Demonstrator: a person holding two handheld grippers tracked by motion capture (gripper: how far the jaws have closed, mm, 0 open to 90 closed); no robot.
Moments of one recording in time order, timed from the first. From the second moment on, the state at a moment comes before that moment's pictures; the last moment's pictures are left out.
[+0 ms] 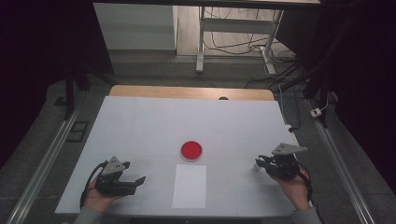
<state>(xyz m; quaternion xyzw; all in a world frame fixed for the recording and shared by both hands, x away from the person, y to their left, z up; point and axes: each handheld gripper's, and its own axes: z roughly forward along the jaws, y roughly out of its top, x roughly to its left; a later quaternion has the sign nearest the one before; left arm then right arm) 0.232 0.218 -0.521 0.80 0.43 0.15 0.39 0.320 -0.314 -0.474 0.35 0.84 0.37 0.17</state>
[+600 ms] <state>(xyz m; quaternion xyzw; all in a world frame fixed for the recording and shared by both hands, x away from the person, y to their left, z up) 0.233 0.218 -0.522 0.80 0.43 0.15 0.39 0.319 -0.315 -0.467 0.36 0.82 0.42 0.16</state>
